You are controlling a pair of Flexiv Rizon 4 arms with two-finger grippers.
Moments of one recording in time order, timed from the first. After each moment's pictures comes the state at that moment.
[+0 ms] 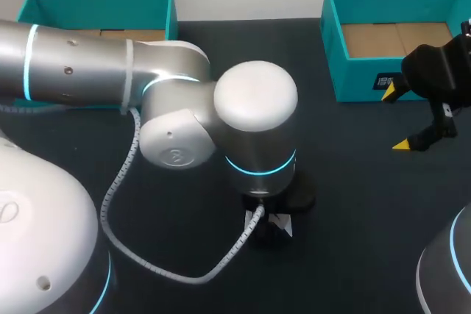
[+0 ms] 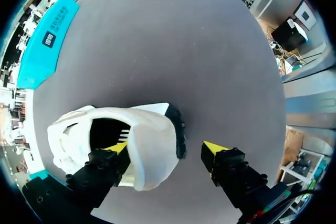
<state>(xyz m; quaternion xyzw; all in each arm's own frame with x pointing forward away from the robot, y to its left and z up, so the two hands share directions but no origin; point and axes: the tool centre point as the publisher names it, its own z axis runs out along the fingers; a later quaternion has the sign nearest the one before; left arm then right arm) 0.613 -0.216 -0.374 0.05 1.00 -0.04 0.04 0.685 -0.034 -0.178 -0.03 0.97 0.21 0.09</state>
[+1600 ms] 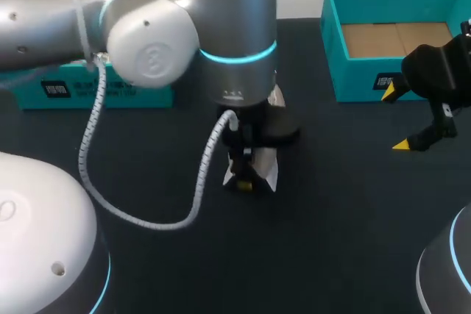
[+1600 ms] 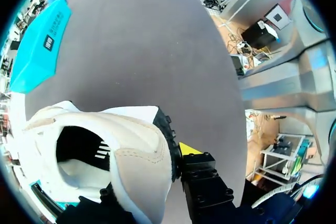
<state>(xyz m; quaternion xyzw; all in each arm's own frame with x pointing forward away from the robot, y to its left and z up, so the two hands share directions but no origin) 0.636 -0.176 -0.250 0.11 0.99 -0.04 -0.08 0.685 -0.034 -0.178 -0.03 0.97 0.21 0.09</state>
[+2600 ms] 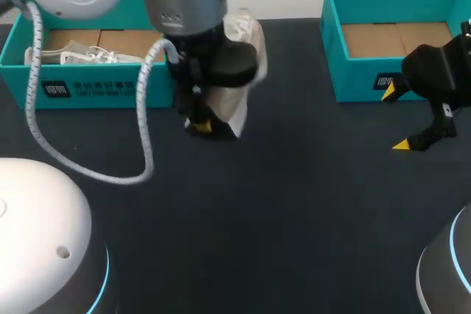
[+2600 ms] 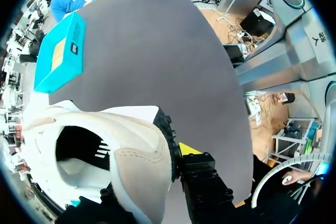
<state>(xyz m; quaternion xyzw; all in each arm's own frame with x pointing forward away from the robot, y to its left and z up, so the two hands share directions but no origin) 0.695 -0.106 -0.158 0.14 0.99 -0.03 -0.02 0.685 -0.034 -0.178 -0.03 0.97 0.21 0.09</state>
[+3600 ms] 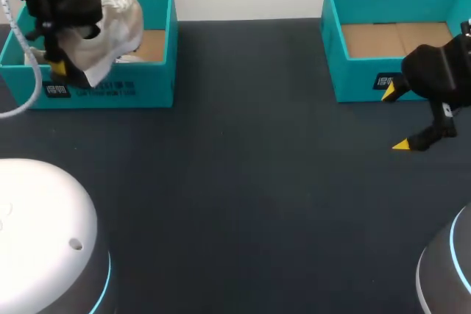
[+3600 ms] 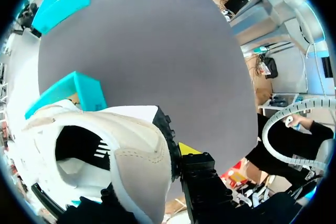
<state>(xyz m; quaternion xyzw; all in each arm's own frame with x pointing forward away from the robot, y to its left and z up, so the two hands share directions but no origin) 0.854 0.158 -0.191 0.15 0.98 0.03 -0.10 0.685 -0.034 -0.178 -0.03 0.97 0.21 0.09</state>
